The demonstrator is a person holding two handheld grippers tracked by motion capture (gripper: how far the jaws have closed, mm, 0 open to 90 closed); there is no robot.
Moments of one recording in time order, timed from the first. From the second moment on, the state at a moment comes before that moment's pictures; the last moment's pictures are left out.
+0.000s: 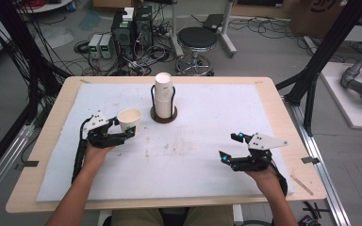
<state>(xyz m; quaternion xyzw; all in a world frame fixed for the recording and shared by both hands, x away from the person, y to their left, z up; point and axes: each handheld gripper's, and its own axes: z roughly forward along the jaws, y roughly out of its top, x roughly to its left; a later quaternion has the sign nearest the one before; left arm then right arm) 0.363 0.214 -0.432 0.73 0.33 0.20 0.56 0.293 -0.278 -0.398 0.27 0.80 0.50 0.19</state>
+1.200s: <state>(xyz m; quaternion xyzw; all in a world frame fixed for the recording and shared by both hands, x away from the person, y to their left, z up) 0.321 0.235 -0.441 0.74 0.37 0.20 0.53 0.291 -0.290 -0.400 0.28 0.80 0.50 0.19</state>
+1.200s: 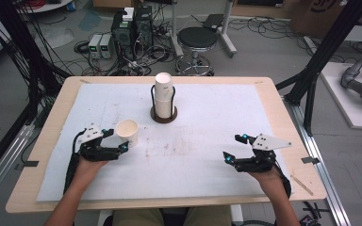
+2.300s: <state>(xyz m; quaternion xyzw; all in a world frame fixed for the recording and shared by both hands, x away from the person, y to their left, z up) 0.292 0.248 -0.418 0.68 0.33 0.23 0.61 0.278 -0.301 -0.401 0.33 0.78 0.50 0.20</state>
